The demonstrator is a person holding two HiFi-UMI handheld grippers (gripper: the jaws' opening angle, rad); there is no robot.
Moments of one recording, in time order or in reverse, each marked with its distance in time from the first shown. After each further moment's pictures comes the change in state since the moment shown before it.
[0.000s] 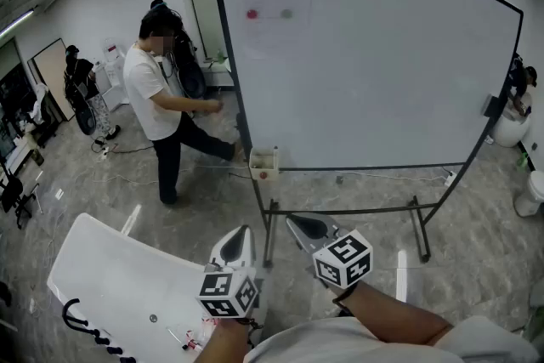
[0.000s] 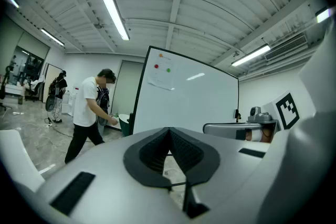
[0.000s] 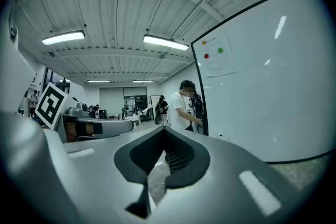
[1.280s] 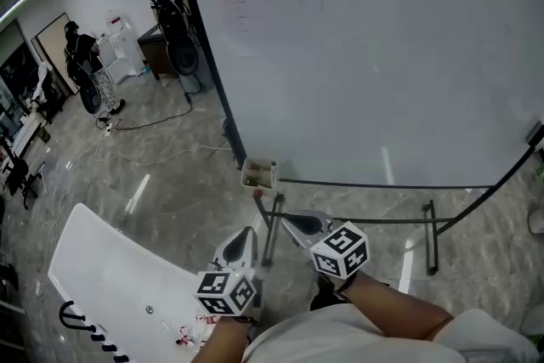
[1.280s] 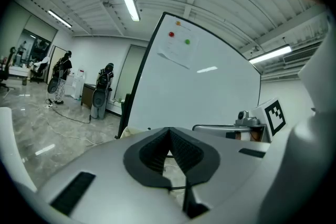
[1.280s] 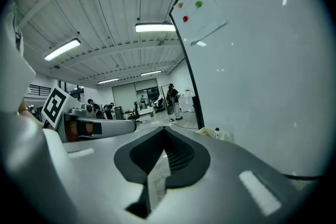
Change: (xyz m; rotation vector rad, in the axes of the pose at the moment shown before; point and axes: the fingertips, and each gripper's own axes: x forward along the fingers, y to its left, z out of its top) left arm 0.214 0.037 -0.036 -0.139 0.103 0.043; right arm 0.132 -0.186 -0.032 0.092 0.138 0.198
